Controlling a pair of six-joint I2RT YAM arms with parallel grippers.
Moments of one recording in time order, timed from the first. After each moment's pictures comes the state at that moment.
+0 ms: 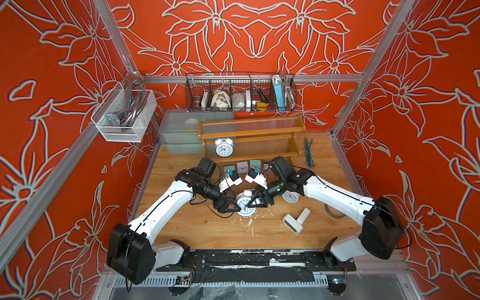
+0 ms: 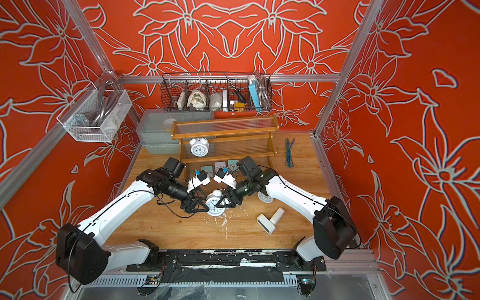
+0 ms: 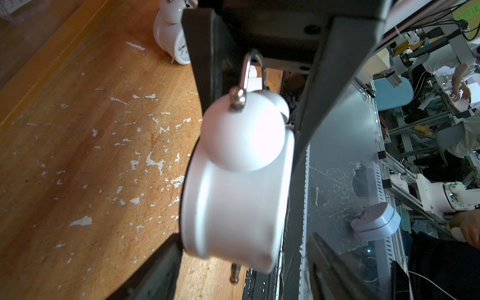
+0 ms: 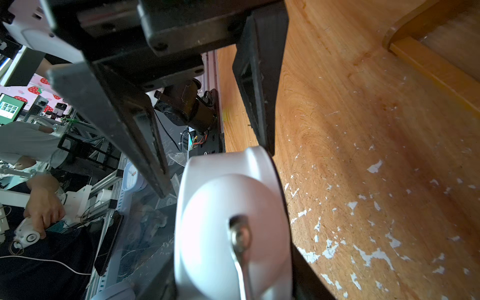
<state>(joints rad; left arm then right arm) -0.36 1.26 1.01 -0.97 0.92 0.49 0.73 1.49 1.09 -0.55 -0.95 -0.14</state>
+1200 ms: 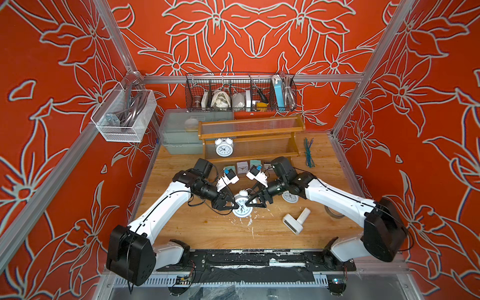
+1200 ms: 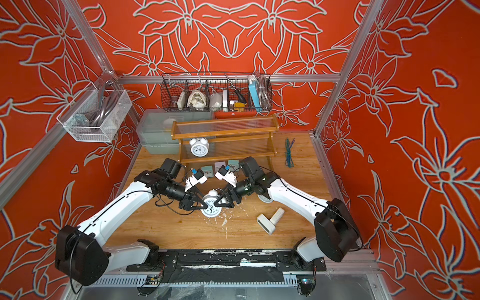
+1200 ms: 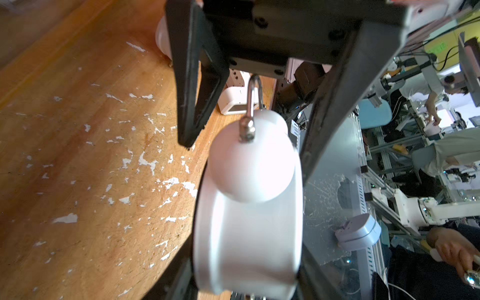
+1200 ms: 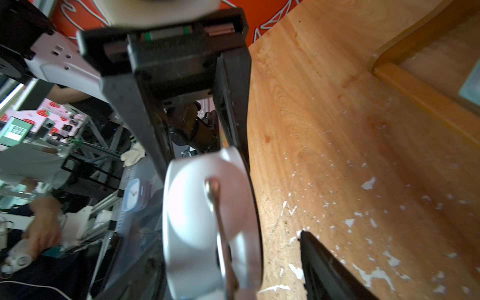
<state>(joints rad) -0.28 1.24 0.98 -0.94 1.02 0.42 0.71 1.42 0.97 -0.29 -0.92 0.06</state>
